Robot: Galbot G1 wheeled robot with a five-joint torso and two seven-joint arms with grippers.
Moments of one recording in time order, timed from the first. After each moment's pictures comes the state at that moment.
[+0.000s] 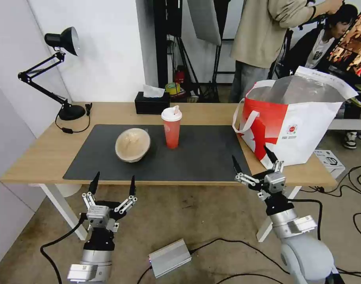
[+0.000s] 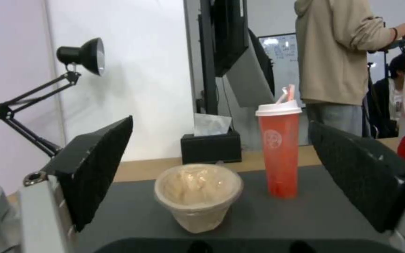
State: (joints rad) left arm 1.76 -1.40 -0.49 -2.23 0.03 -0.37 -0.11; right arm -1.50 1.26 0.56 2.11 0.12 0.24 -0.13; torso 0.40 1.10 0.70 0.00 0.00
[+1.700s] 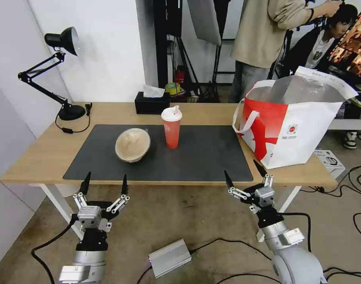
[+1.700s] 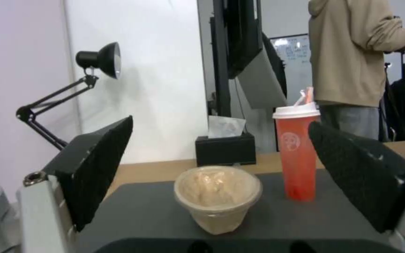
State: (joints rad) left arm 1.78 -1.41 -0.54 -2.24 0.02 -0.39 -0.11; right arm -1.51 1.27 0.52 2.06 0.11 0.28 -0.16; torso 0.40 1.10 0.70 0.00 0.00
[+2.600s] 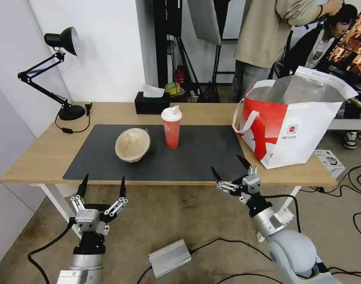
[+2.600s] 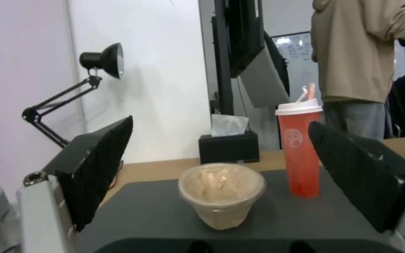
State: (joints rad) left arm 1.80 -1.44 -0.55 -2.24 0.04 -0.41 -0.10; right arm -1.36 1.11 0.39 2.05 0.26 0.09 -0.16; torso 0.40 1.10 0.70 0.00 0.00
